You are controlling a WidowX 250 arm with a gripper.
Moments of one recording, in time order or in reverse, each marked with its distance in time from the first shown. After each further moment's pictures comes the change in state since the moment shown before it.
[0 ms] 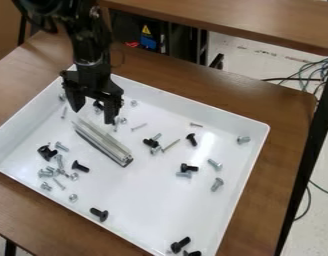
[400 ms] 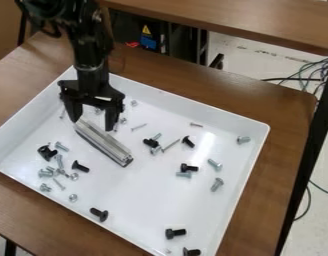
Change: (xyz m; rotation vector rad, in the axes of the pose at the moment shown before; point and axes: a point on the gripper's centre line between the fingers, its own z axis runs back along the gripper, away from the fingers) arm -0.010 -0.006 -0.006 -0.014 0.091 0.148
